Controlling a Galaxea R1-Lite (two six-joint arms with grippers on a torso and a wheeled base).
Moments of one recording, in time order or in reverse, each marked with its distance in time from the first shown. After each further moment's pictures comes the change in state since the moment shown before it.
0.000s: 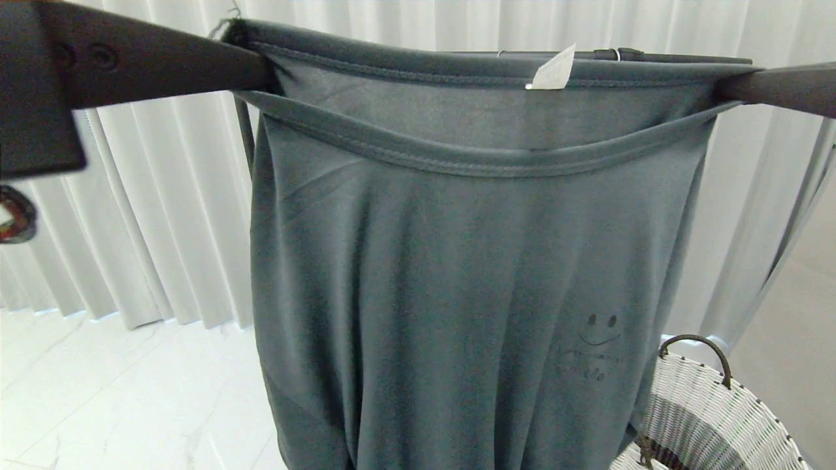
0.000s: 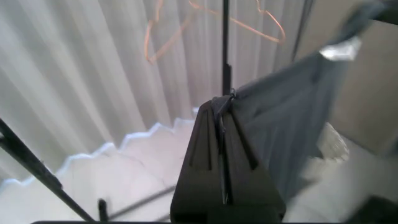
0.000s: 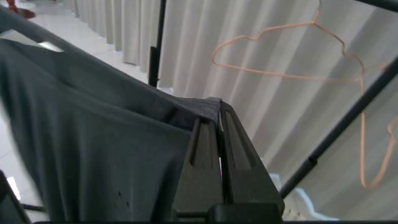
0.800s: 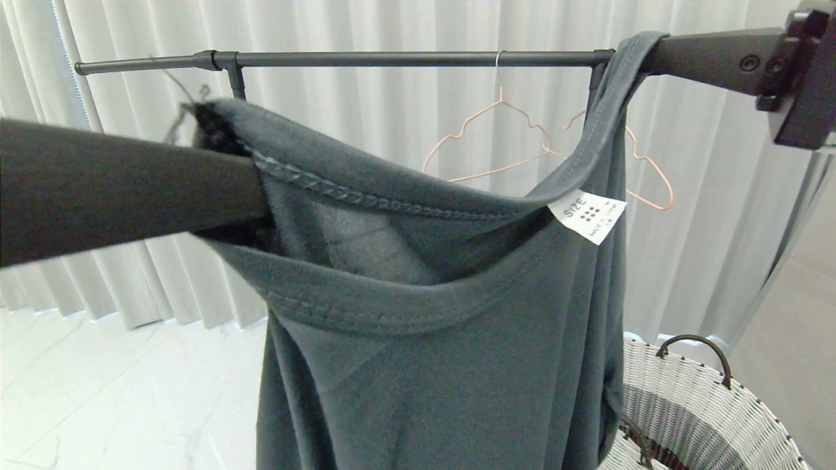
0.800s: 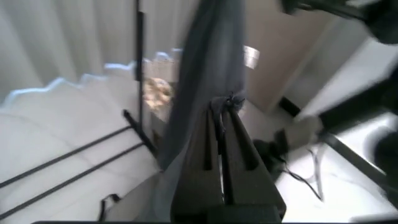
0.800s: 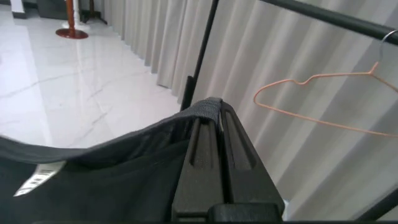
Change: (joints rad) left arm -0.331 -0.009 -0.074 0.243 -0.014 -0.431; right arm 0.135 0.124 -0.005 -0.213 0.056 -0.002
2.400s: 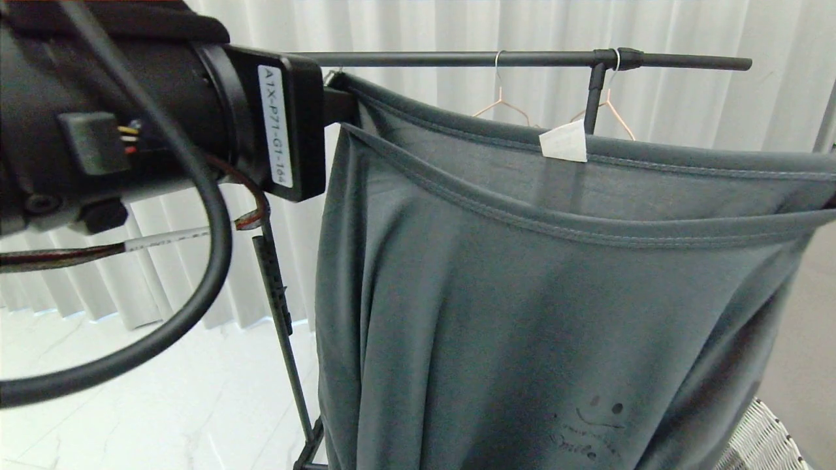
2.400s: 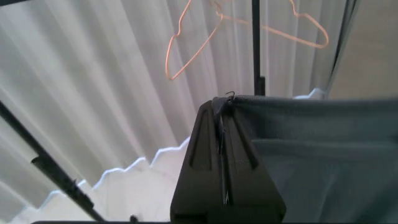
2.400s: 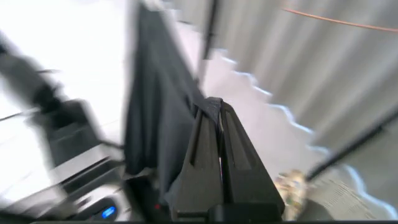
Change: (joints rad) left arm 0.446 0.118 0.206 -0.548 0.003 0.586; right arm -0.150 -0.245 -0.002 0.549 0.206 0.014
